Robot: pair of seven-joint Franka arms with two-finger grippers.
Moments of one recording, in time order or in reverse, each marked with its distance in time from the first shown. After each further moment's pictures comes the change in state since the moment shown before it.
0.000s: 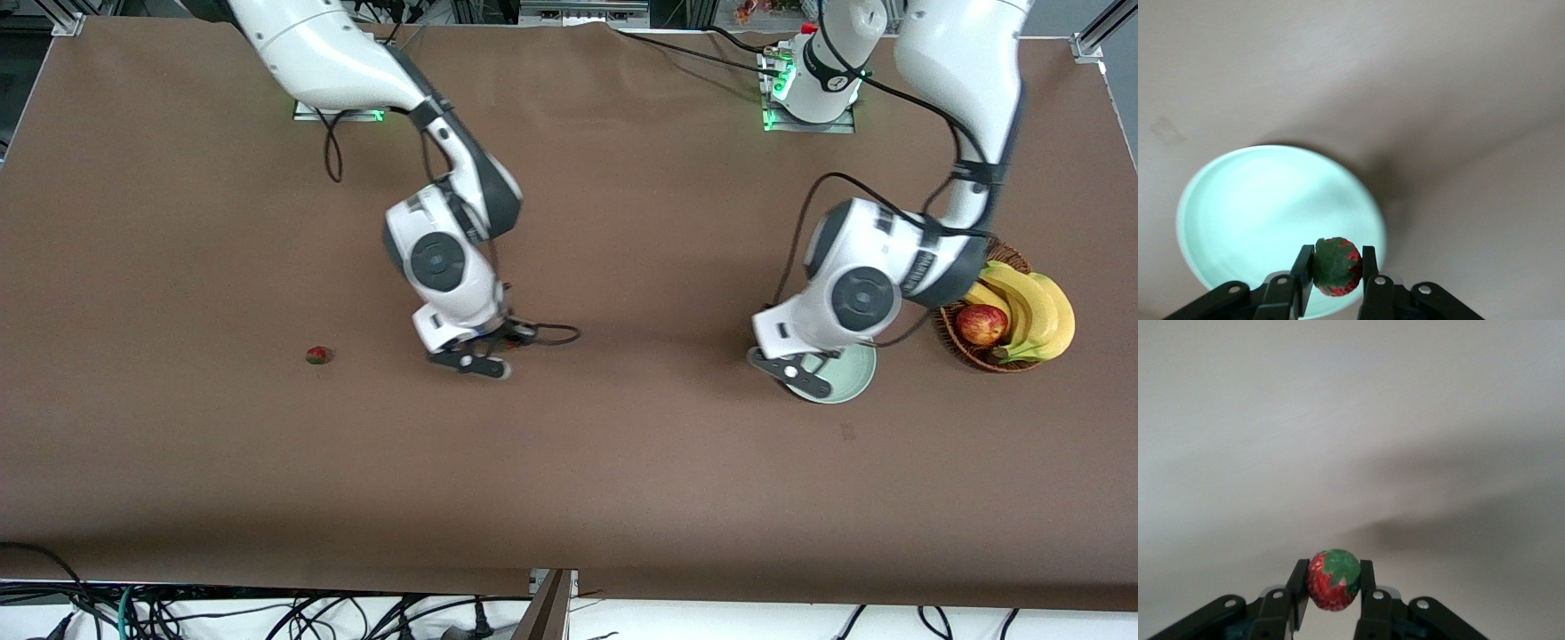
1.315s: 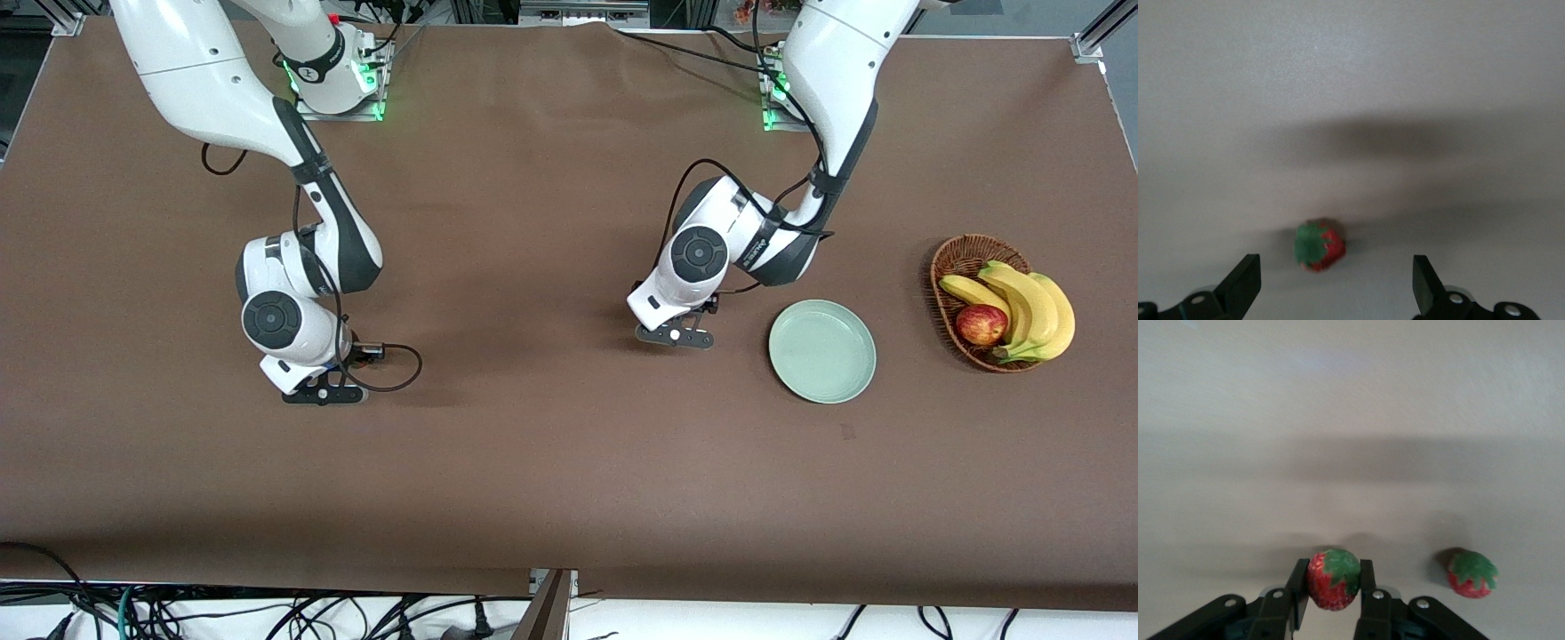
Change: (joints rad) left arm -0.310 0.101 -0.036 -0.087 -0.097 0.239 -0.725; right arm -0.347 -0.130 -0.065 -0.300 -0.135 -0.028 -0.668
